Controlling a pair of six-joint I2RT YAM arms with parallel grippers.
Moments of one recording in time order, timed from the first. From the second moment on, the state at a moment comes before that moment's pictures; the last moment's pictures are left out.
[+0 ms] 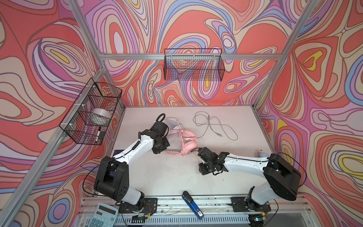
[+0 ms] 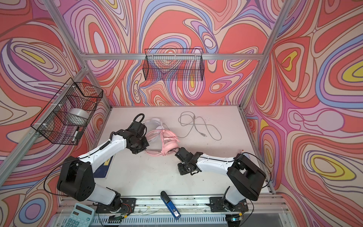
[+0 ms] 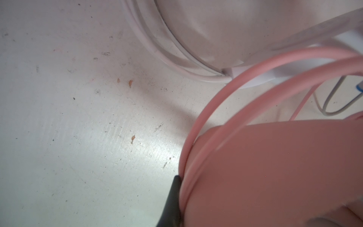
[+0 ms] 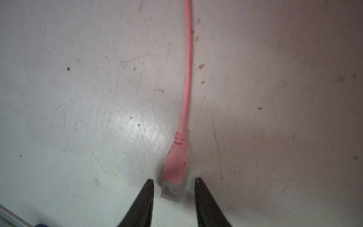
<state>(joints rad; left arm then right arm) -0.37 1.50 1.07 -0.80 0.00 -0.87 0.88 1.55 0.79 -0.45 -0.03 0.55</state>
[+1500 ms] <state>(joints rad) -0.37 1.52 1.07 -0.80 -0.01 -0.88 0.98 1.37 0.95 -0.59 -0.16 0.10</state>
